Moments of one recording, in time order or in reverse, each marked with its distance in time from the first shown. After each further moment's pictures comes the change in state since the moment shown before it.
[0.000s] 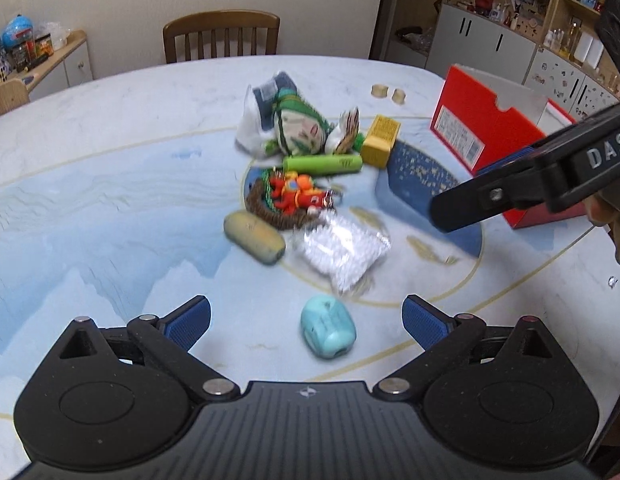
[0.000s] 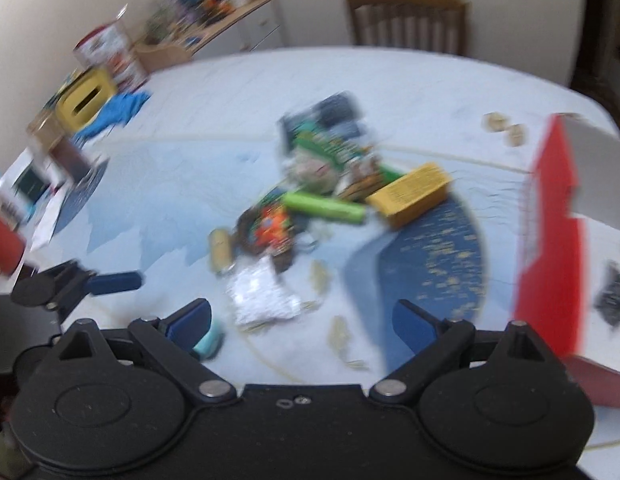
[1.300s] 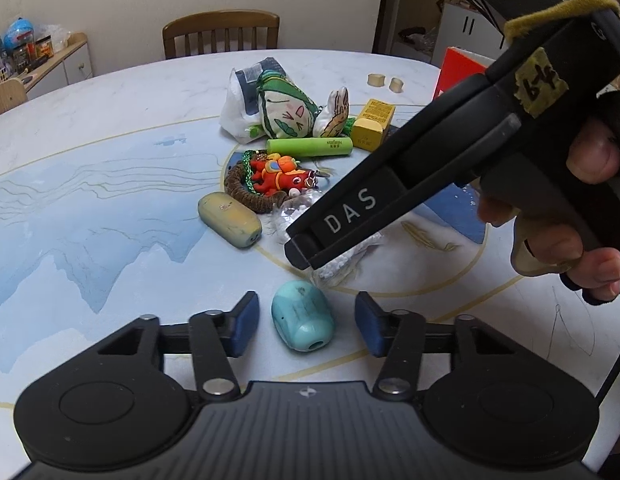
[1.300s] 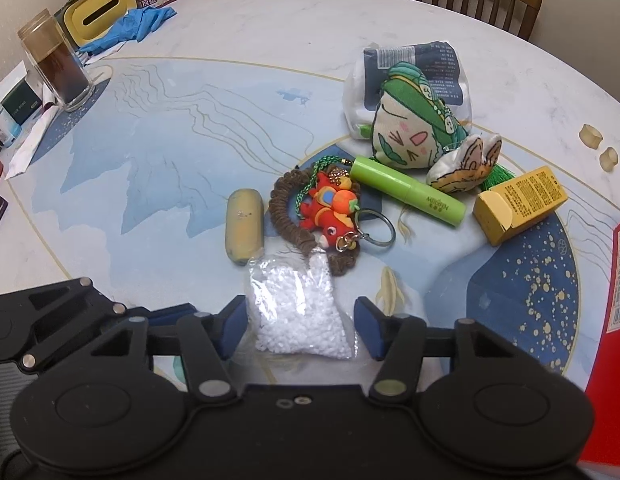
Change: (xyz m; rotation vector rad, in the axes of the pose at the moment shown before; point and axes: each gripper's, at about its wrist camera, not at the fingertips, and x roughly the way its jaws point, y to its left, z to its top) left arm 0.015 -0.020 -0.011 0.003 -0.010 0.017; right arm 0.082 0.038 0.016 -0.137 0.123 -0.025
